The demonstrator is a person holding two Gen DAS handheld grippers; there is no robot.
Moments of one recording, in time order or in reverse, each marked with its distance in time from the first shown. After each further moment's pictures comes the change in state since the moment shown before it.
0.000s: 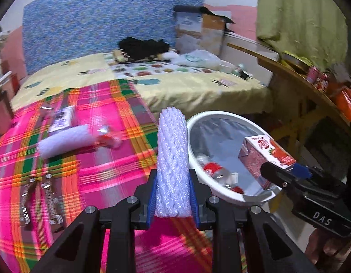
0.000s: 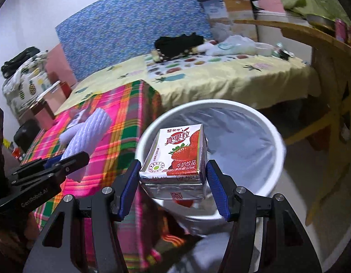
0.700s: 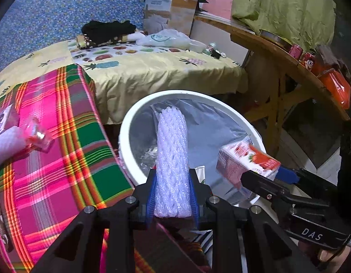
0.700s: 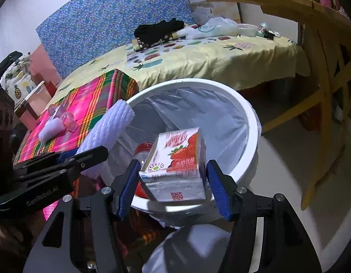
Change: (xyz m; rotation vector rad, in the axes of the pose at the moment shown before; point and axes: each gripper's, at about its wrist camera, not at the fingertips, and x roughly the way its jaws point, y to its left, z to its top) left arm 0.068 -0.053 0.009 0.063 0.118 -0.166; right arm 0.010 -0.042 -0.009 0.075 0.087 -0.048
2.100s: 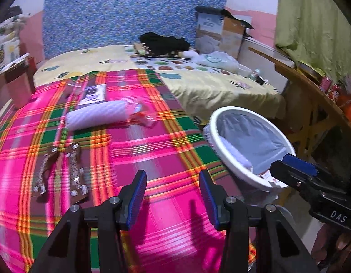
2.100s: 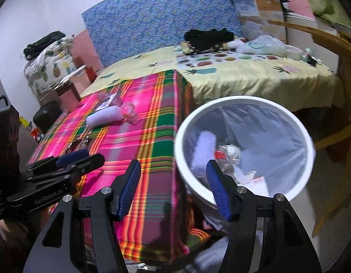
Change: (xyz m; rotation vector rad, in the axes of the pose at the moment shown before) left arm -0.101 0.077 -0.056 -0.180 -0.129 0.248; right arm -0.012 0.075 -0.002 -0.197 -0.035 0.191
